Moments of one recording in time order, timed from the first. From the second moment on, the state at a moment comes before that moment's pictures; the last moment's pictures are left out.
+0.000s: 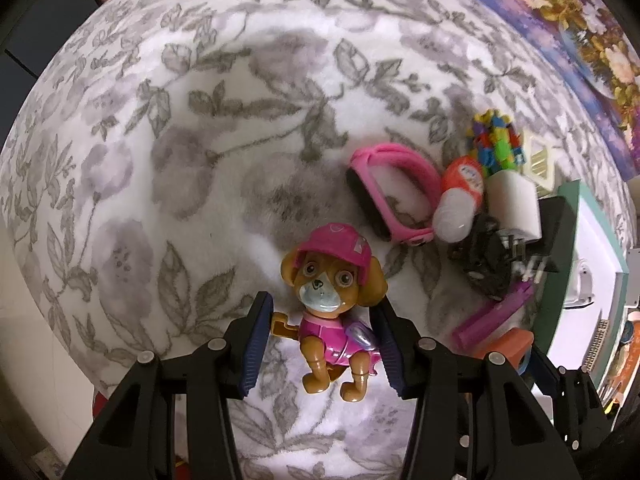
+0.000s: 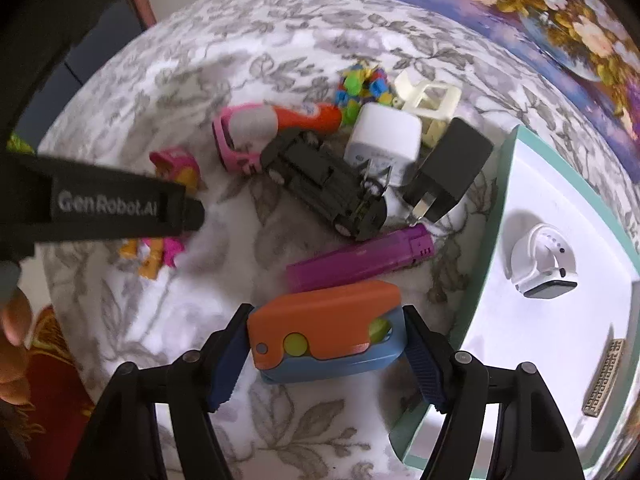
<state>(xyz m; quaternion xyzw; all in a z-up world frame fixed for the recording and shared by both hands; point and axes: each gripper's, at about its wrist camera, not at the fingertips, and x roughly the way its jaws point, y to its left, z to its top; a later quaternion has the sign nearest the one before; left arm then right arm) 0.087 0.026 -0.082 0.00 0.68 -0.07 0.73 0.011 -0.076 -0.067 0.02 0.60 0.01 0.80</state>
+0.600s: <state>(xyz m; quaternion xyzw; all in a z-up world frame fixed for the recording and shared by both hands) 0.052 -0.023 0.004 0.02 0.58 -0.16 0.80 -0.023 -0.195 -0.009 0.15 0.52 -0.12 0.83</state>
